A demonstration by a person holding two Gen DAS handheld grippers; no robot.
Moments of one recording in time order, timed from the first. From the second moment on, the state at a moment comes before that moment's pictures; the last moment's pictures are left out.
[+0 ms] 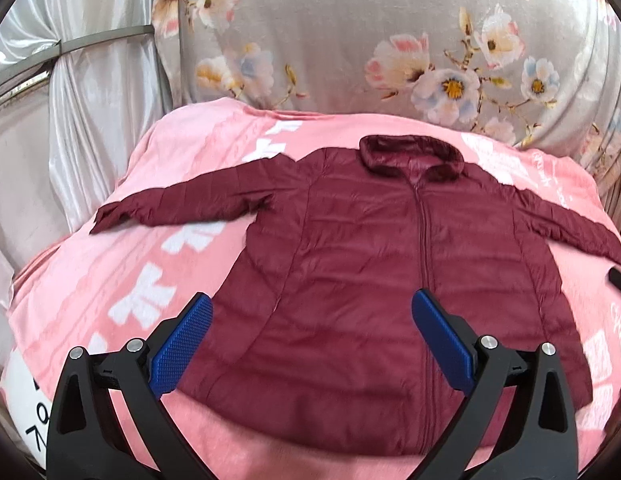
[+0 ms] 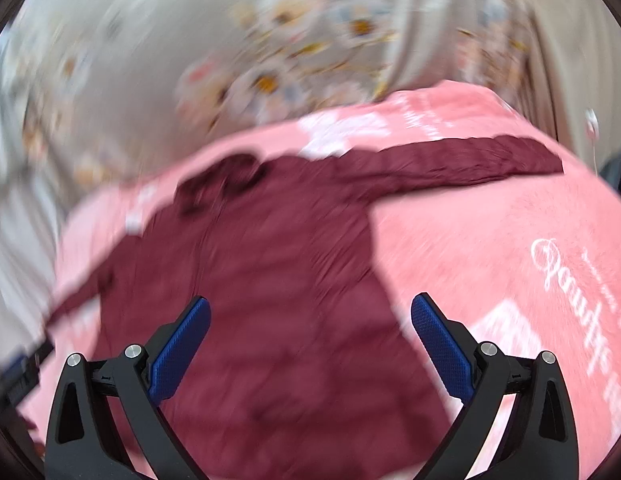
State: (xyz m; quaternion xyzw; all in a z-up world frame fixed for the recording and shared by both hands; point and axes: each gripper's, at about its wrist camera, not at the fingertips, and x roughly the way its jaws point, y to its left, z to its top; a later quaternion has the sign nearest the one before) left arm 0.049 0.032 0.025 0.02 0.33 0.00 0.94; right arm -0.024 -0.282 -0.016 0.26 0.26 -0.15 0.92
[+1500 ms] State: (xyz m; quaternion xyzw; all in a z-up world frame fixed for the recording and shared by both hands) left arm 0.237 0.067 -0.070 0.02 0.42 0.14 0.89; right arm 0.175 -0.336 0.000 0.16 0.20 -0.04 0.96
